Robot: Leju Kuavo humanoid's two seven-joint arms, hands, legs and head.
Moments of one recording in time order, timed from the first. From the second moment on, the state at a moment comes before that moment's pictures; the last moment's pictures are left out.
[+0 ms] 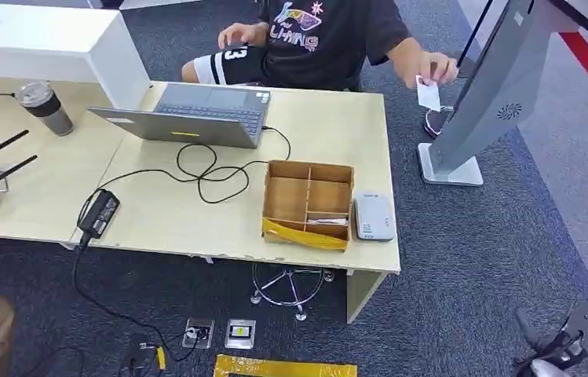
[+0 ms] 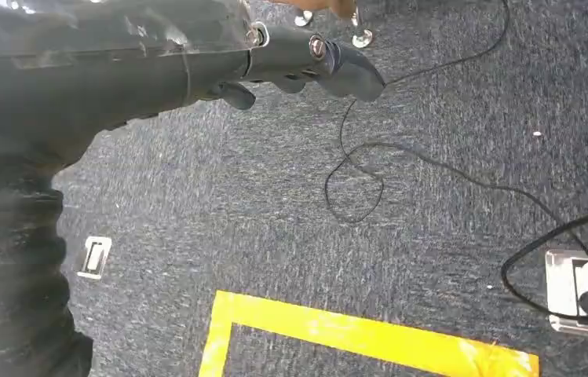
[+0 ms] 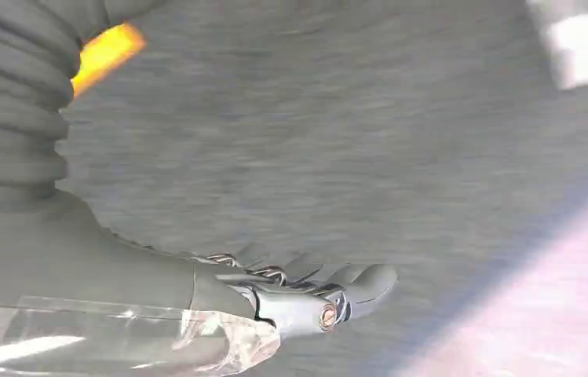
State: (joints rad) left arm -0.15 0.13 -0.70 -0.20 0.53 0.58 0.00; right arm -0.38 -0.24 -0.21 -0.32 -0.02 -0.52 -0.45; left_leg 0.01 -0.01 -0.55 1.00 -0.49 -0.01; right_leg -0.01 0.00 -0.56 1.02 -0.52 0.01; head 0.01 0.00
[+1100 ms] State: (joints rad) left arm -0.16 0.12 -0.73 -0.19 0.51 0.58 0.02; right arm -0.61 -0.20 0.11 -1.34 0.80 -0.44 -0.17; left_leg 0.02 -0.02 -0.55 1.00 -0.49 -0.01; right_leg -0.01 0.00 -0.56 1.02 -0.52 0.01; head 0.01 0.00
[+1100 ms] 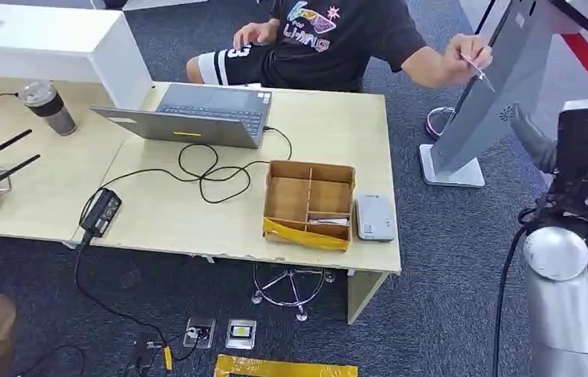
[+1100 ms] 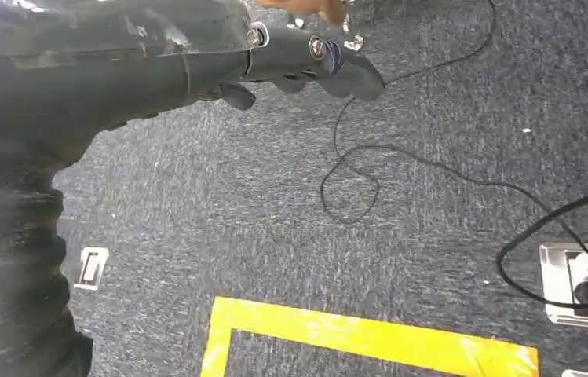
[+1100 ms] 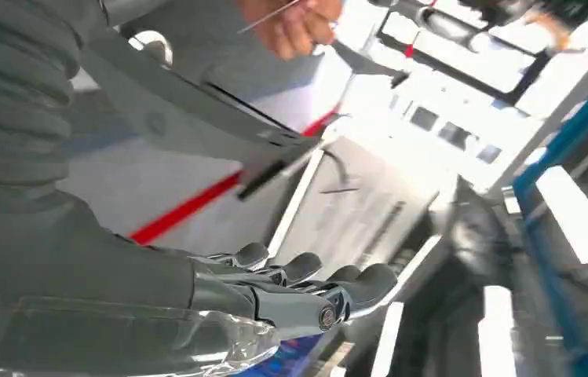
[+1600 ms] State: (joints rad) left arm -0.19 0.12 -0.77 -0.19 0.49 0.56 0.05; right arm -0.71 -0.08 0.34 -1.51 1.05 -0.21 -0.16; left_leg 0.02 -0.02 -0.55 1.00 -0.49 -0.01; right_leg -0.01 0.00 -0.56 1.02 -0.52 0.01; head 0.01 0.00
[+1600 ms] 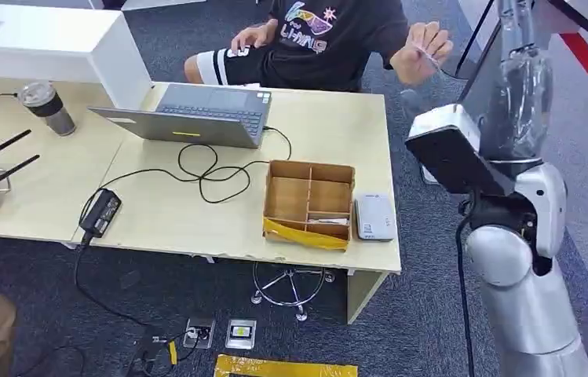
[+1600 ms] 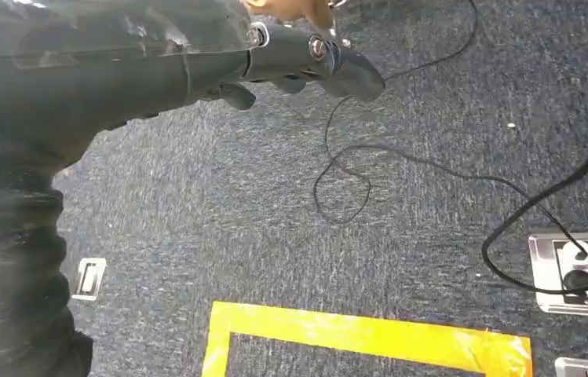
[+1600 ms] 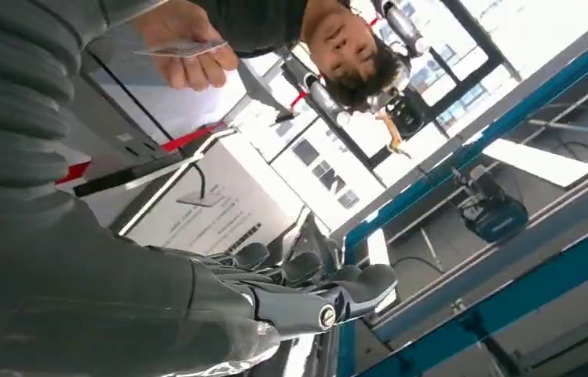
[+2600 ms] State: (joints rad) left arm -0.24 0.11 -0.83 -0.19 0.43 0.53 0.09; right arm -1.02 0.09 0.53 -0.63 1.12 -0.24 -0.15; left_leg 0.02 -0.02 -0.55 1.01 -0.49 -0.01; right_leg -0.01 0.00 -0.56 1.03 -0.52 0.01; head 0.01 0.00
